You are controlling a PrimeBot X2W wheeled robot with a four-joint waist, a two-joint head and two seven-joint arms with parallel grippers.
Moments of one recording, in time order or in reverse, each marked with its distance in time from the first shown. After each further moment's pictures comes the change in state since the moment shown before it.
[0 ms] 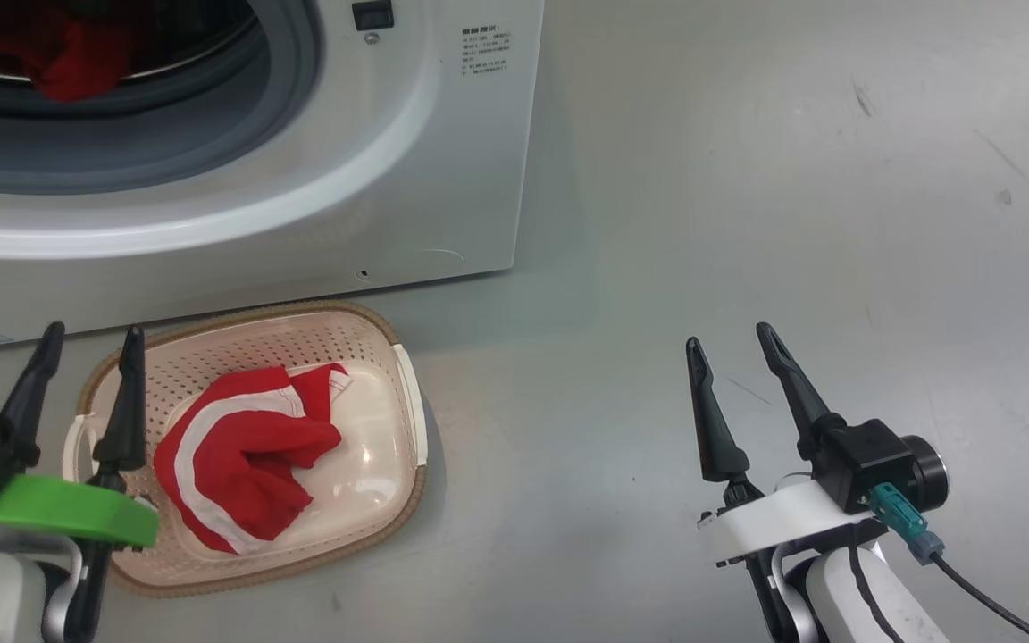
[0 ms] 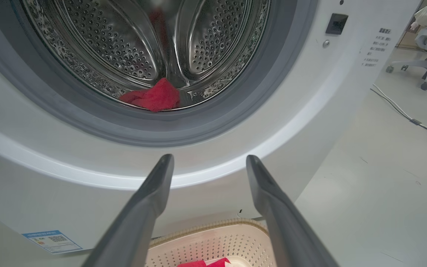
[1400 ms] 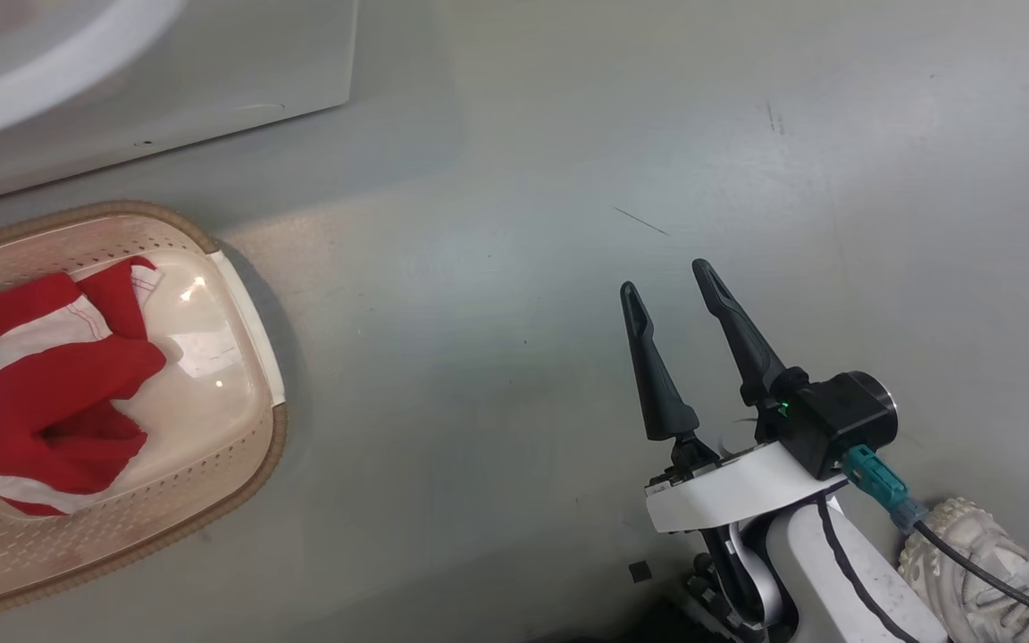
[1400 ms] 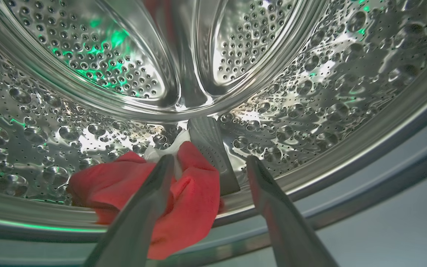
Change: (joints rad) left arm -0.733 0.347 0.003 0.190 -0.127 0.000 0.322; right arm -0.113 0.000 0.115 -0.074 0.082 0.000 0.000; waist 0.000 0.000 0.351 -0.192
